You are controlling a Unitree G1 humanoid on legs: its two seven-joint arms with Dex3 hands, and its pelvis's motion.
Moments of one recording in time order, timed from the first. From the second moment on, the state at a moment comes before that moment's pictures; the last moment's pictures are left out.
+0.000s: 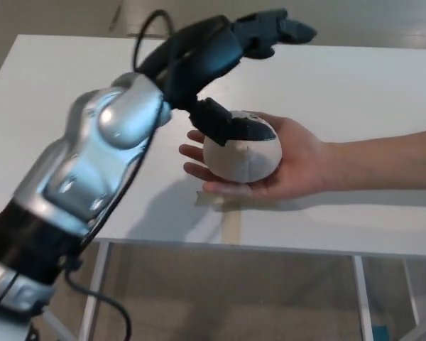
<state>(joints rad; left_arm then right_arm) -0.87 0.42 -0.46 0.19 0.24 0.07 -0.27 -0.29 -0.29 -0.40 1.34 0.07 -0.03 -0.07</state>
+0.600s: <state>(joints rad) -0.97 0.37 -0.59 0.39 0.45 0.22 -0.33 -0.28 -0.30 -0.41 1.34 0.07 -0.02 -0.06</state>
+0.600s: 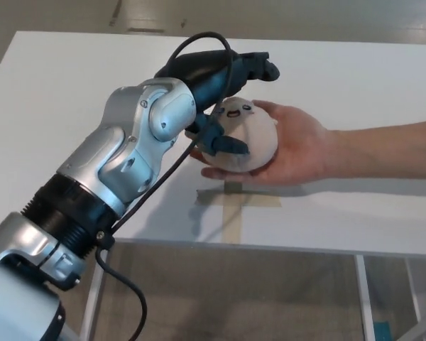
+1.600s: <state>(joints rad) -0.95 0.34 -0.62 0.37 0.51 0.30 -0.59 -0.31 -0.30 -0.40 1.34 0.08 -0.01 -0.06</state>
